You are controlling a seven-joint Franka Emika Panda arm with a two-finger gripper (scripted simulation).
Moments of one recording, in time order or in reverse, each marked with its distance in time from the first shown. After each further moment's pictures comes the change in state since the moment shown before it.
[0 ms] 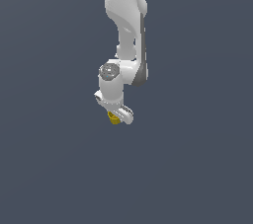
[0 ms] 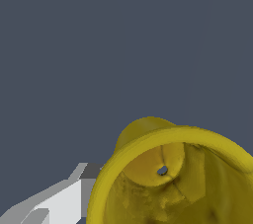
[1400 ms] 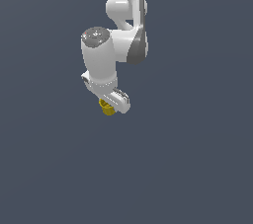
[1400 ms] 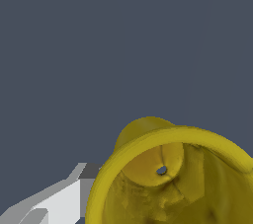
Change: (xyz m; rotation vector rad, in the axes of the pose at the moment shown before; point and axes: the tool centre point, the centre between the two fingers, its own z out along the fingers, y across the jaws) arm 0.027 0.003 -0.124 -0.001 -0.001 0.001
